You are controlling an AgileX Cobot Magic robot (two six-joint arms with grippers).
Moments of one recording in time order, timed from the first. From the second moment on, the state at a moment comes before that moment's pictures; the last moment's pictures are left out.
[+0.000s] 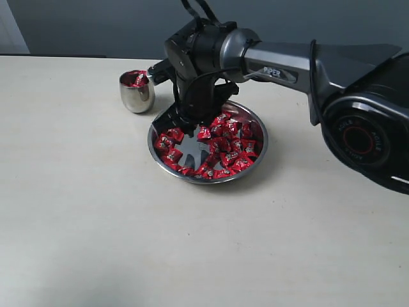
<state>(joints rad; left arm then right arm) -0.03 0.00 0.00 0.22 0.32 -0.06 0.69 2.37 -1.96 -0.23 1.00 0.22</state>
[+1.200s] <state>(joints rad) -0.03 0.00 0.00 0.22 0.32 -0.06 0.69 2.44 -1.96 -0.33 0.99 0.26</state>
